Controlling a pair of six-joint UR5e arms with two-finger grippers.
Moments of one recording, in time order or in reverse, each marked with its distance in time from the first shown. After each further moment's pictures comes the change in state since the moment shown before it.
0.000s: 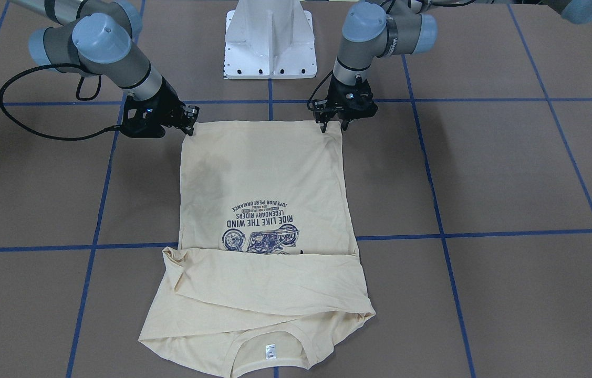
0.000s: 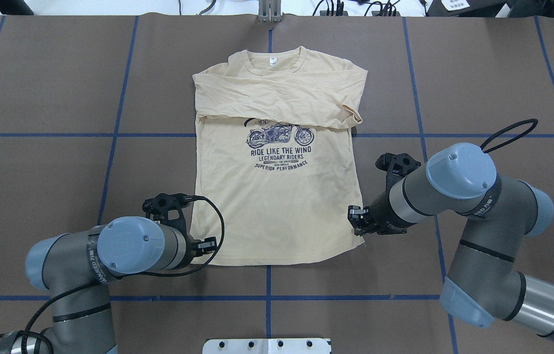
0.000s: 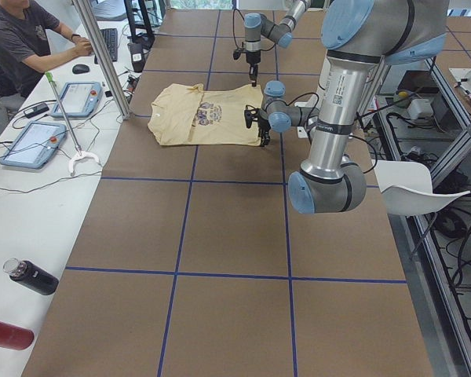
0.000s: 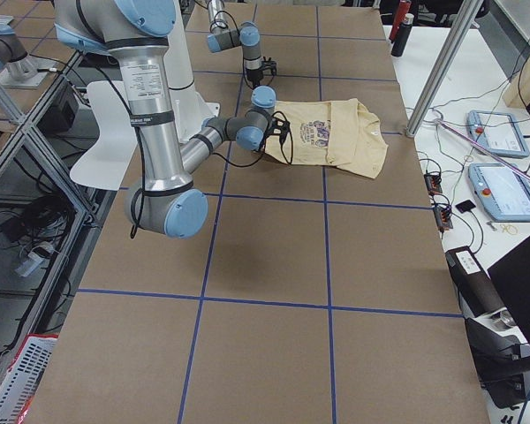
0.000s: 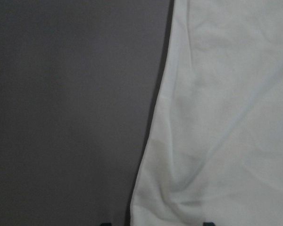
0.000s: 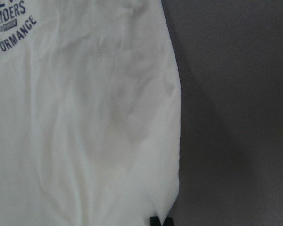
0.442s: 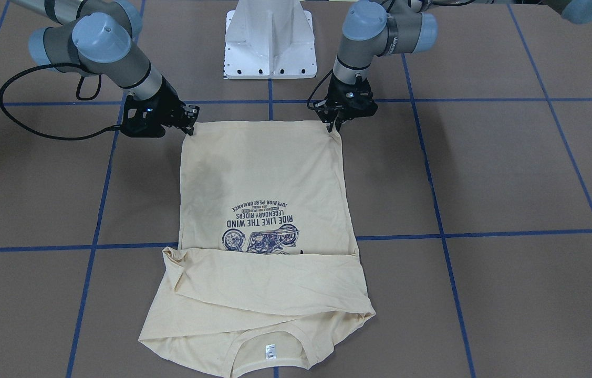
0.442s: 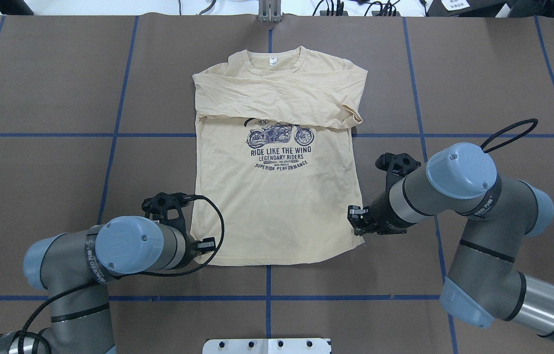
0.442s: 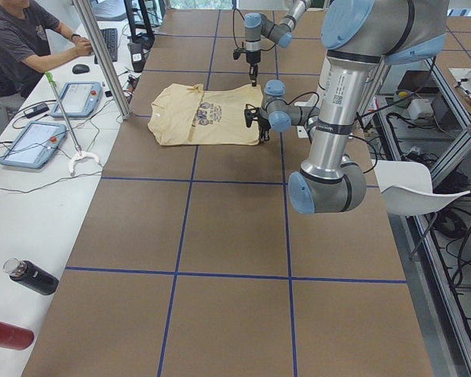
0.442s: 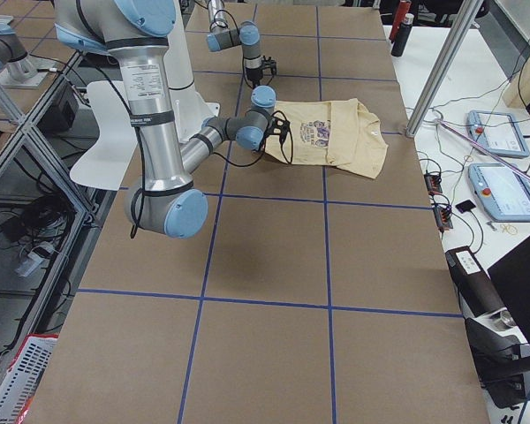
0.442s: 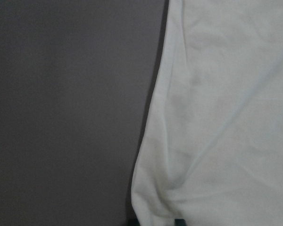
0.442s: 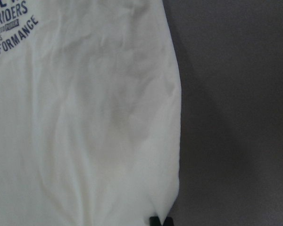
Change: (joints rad) left arm -0.003 0.003 -0.017 0.004 0.001 0.001; right arm 0.000 0.000 0.002 0.000 0.000 0.000
